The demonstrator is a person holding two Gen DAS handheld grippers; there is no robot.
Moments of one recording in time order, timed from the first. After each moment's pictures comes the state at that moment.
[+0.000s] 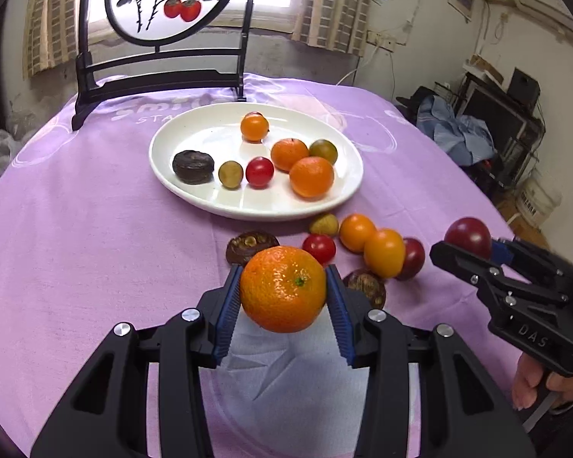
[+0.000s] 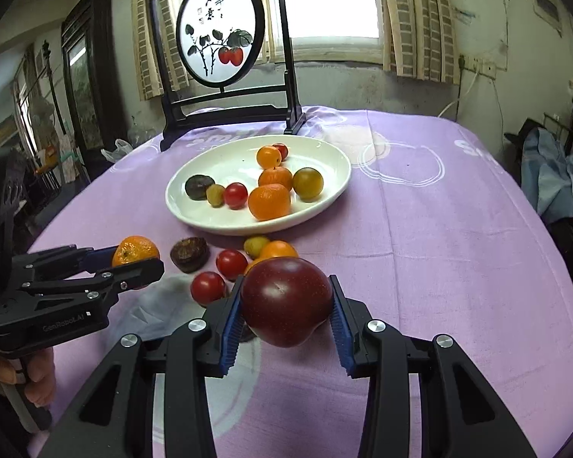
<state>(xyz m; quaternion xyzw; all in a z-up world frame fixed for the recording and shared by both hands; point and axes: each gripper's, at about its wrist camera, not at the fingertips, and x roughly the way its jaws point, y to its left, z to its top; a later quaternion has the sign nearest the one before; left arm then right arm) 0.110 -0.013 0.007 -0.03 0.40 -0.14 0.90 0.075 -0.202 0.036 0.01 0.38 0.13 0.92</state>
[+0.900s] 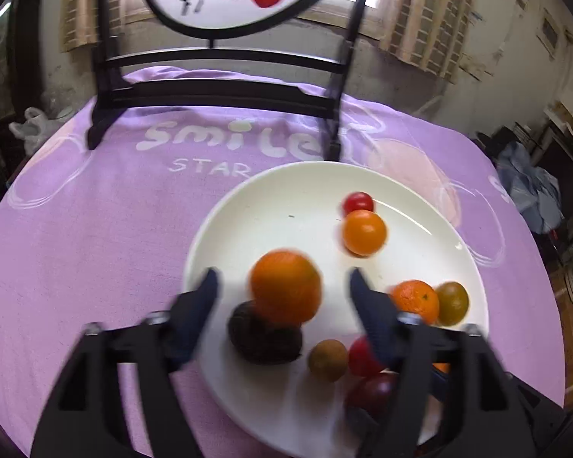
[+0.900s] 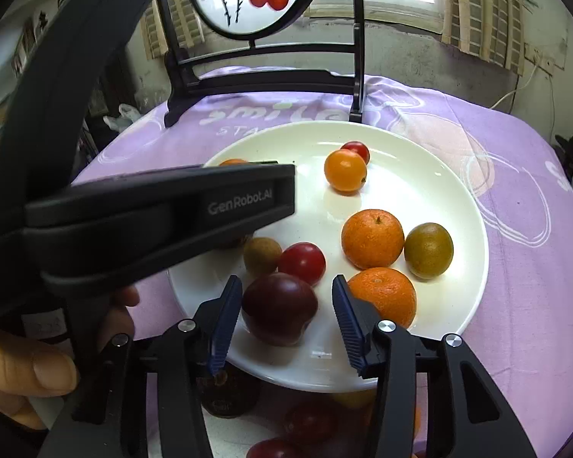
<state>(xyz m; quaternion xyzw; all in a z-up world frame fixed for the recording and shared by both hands) 0.292 0.021 0.004 -0.08 0.42 0.00 0.91 0.213 -0.092 0.010 -0.01 0.44 0.17 0.88</state>
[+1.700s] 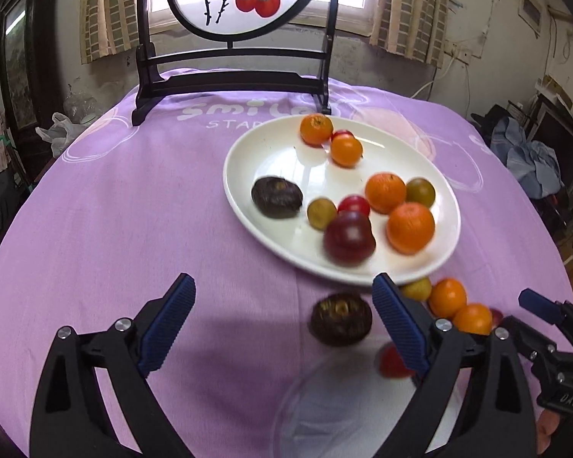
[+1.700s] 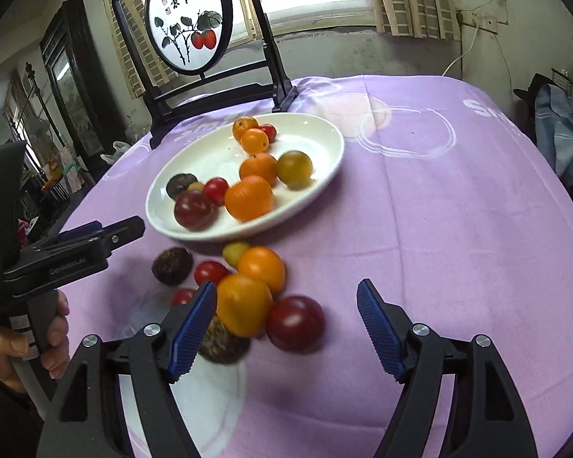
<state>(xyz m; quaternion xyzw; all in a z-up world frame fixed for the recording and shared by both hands) 0.153 0.004 0.002 -0.03 0.41 0.00 0.91 0.113 -0.220 0.012 0.05 0.43 0.14 0.89</state>
